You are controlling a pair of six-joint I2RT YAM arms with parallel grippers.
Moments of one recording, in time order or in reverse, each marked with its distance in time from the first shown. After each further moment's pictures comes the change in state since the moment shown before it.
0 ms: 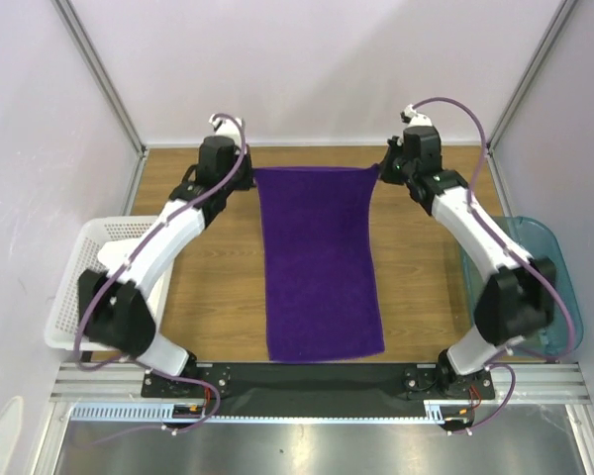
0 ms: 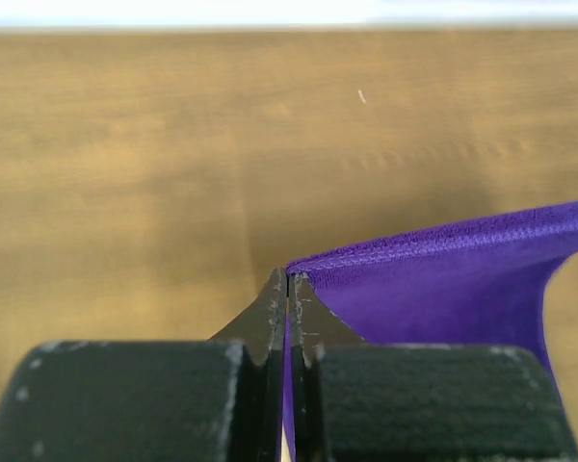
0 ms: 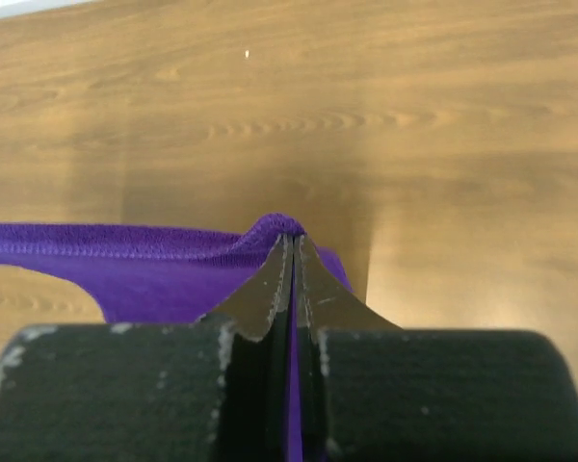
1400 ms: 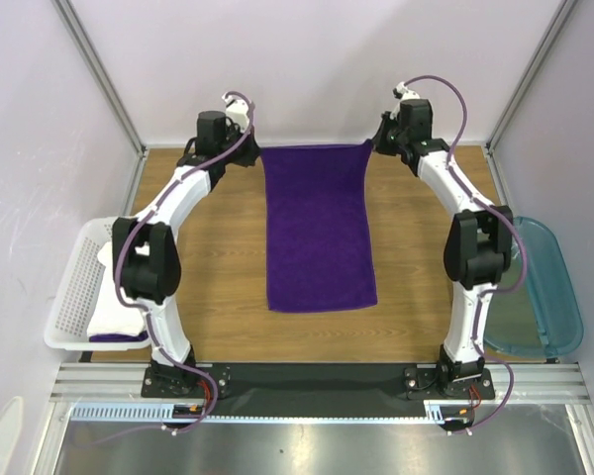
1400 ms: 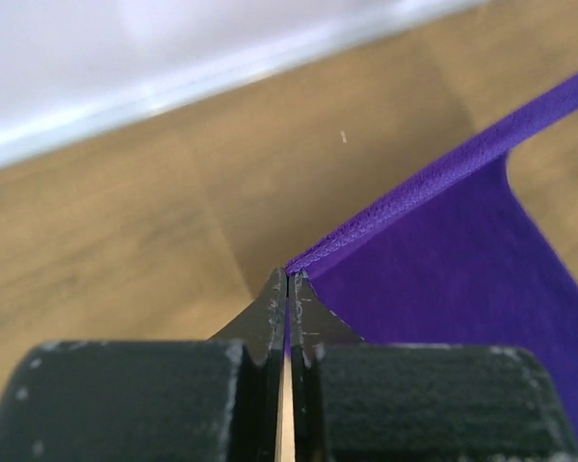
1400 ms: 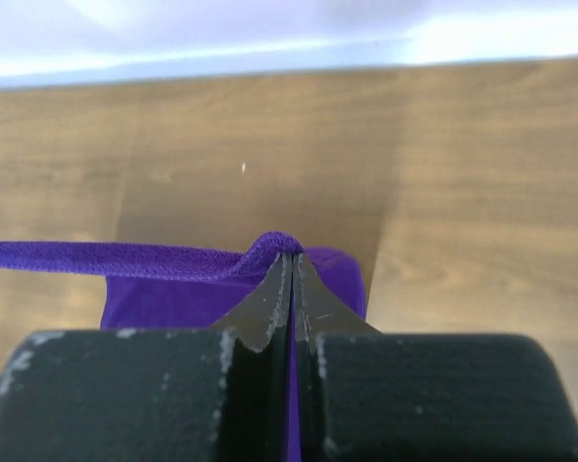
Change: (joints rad) left arm 0.173 0.455 0.355 0.127 0.423 0.234; right arm -0.110 0.523 0.481 0.065 -0.183 -0.050
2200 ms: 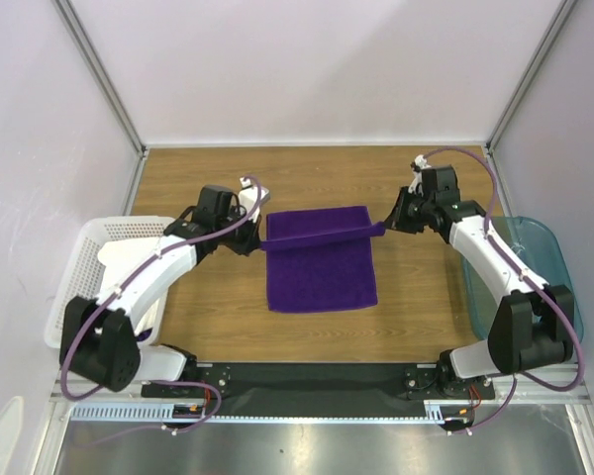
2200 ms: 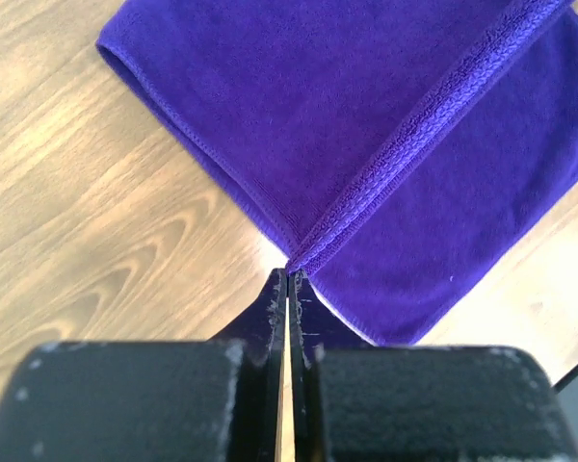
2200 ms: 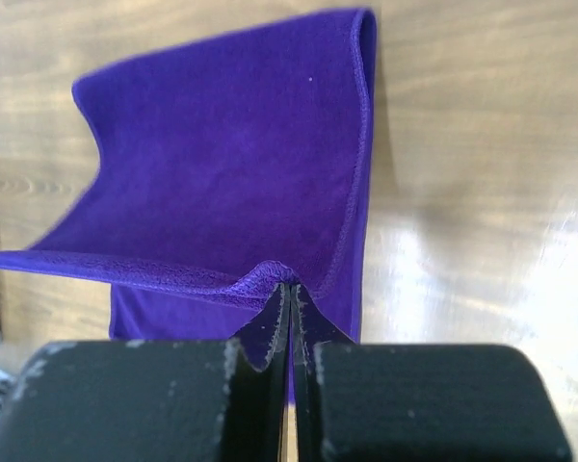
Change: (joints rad) left arm -0.161 -0.567 -0.660 -0.309 0.014 0.130; right arm 0.001 -0.640 -0.750 -0.221 -0.140 0.070
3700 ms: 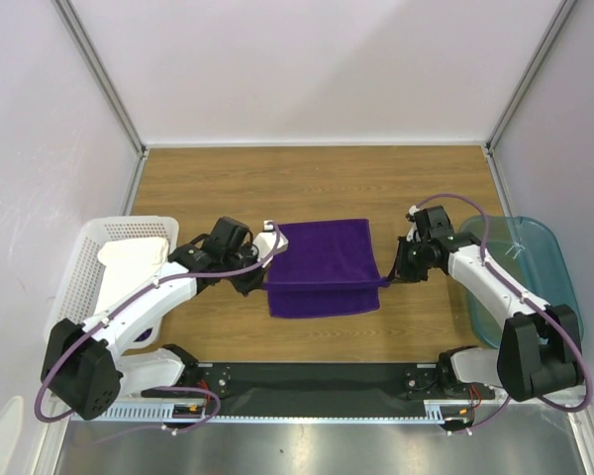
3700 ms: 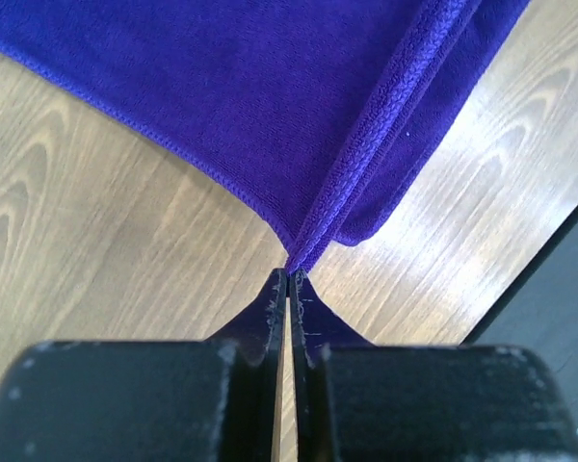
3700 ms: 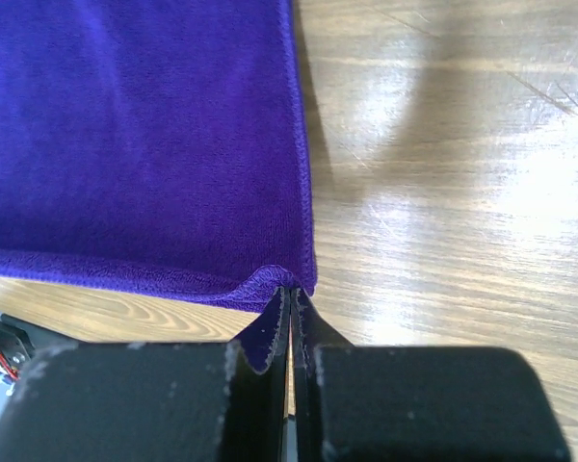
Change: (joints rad) left arm -0.186 -0.188 -0.160 -0.189 -0.033 0.164; right arm 0.048 -0.156 -0.290 -0.187 0.006 0.018
